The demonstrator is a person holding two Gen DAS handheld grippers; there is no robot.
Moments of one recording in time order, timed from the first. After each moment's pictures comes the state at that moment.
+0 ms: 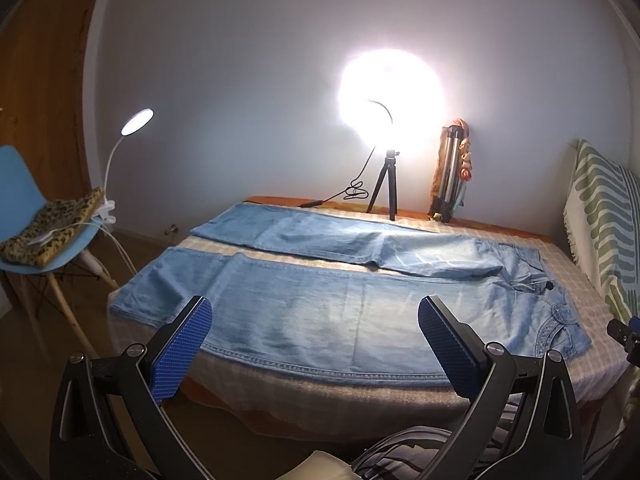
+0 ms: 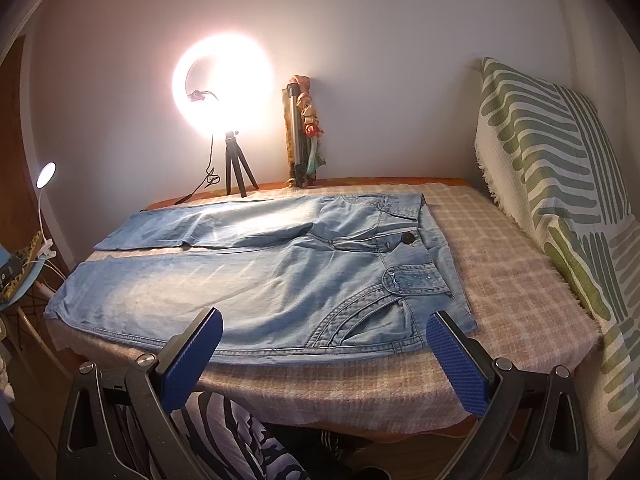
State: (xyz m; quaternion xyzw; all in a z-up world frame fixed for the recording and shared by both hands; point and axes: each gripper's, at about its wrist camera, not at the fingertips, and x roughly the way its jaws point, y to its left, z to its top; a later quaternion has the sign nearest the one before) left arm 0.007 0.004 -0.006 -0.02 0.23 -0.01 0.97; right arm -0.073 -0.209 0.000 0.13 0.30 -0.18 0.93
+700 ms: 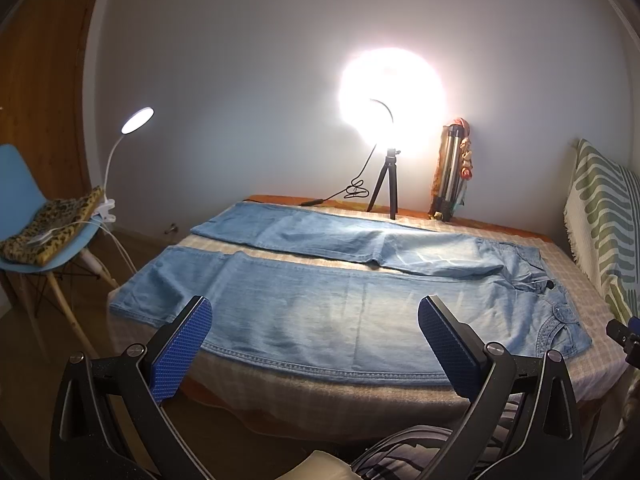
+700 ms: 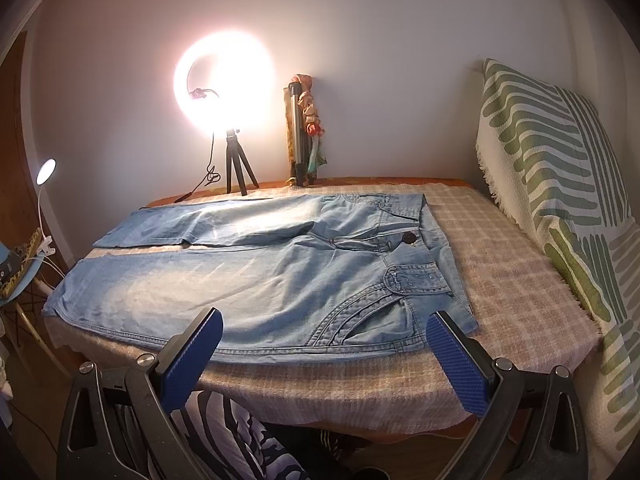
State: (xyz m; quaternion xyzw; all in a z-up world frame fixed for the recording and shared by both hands) left arm 0.007 0.004 -0.009 -0.02 0.22 -0.01 0.97; right arm -0.071 -0.205 -0.001 0.13 0.30 -0.18 0.93
